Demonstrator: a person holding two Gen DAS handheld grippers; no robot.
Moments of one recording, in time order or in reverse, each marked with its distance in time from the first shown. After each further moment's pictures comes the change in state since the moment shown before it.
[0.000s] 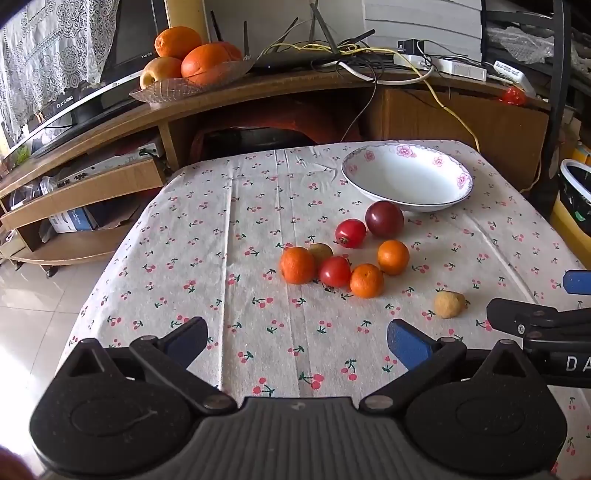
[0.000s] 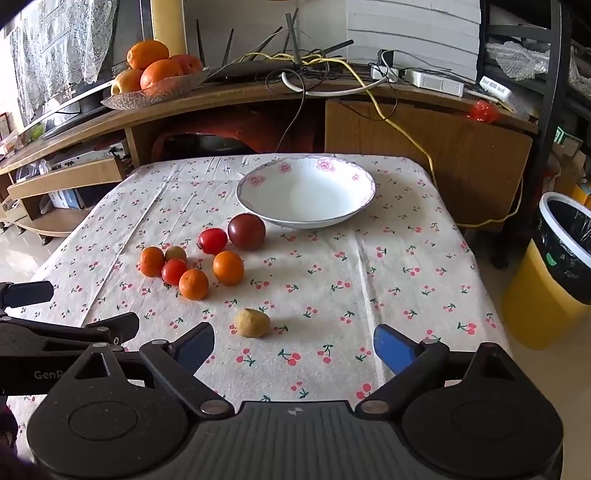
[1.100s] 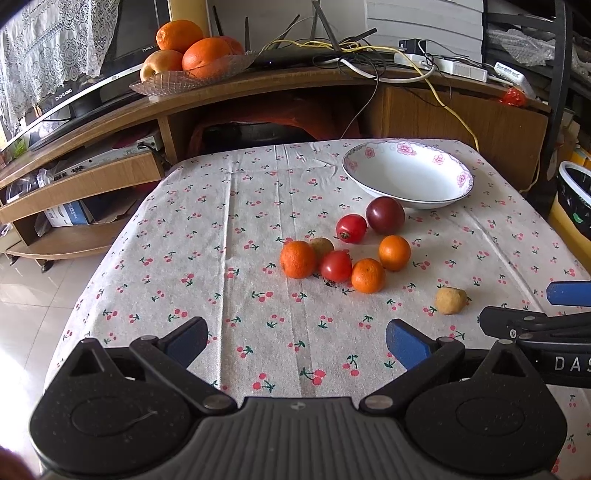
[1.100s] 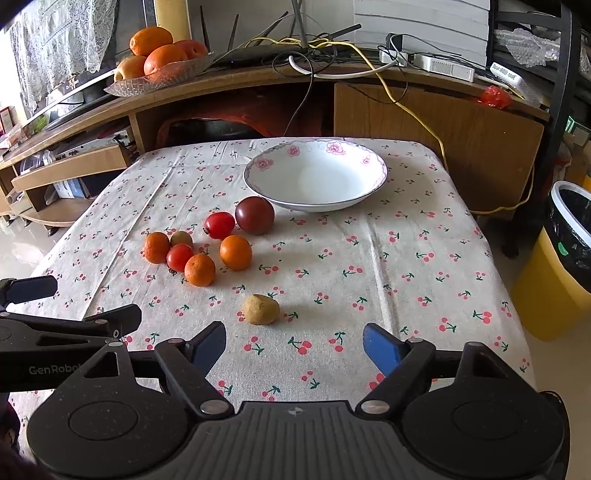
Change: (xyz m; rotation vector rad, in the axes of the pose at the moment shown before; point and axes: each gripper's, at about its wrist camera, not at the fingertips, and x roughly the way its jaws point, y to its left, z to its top) left arm 0.005 0.004 0.000 -0.010 0.009 -0.019; right arm 0.010 0.005 -0.004 -0.005 0.063 0.034
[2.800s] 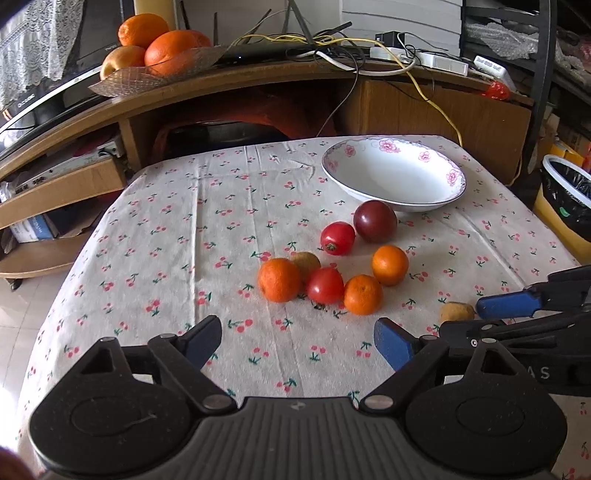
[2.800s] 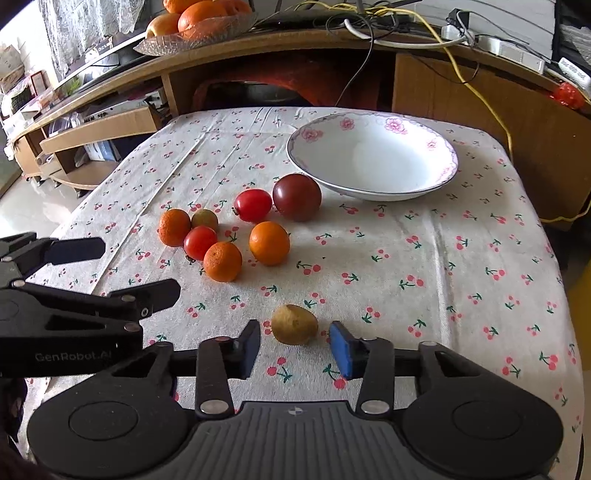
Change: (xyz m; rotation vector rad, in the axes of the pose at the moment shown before) left arm 0.038 0.007 0.016 0.053 -0.004 -0.099; right arm 0.052 0.008 0.019 -0.102 0.107 0.134
